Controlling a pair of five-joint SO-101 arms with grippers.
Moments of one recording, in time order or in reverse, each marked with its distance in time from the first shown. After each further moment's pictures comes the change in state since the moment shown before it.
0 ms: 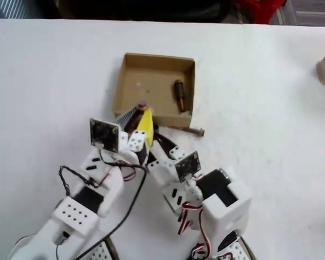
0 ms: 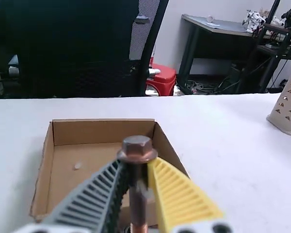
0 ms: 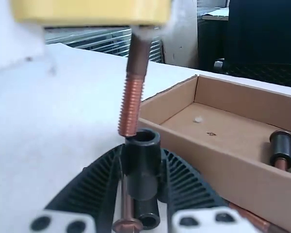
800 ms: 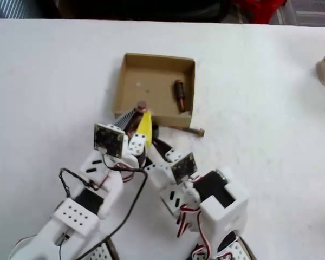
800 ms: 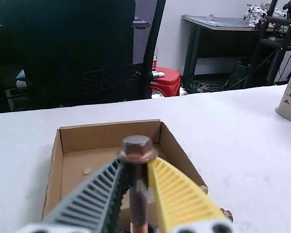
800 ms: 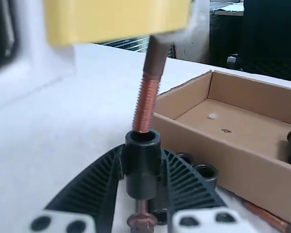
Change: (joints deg) left arm -0.3 0.2 3.4 -4.1 -6.4; right arm -2.3 0.1 0.0 0.5 0.0
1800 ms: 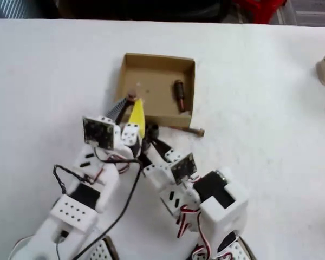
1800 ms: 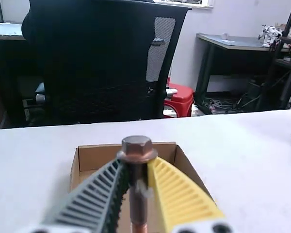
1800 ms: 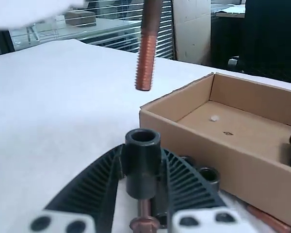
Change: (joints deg) left arm -3.9 0.7 -3.6 -1.8 0.0; right arm -0.6 -0.1 0.0 0.0 0.0
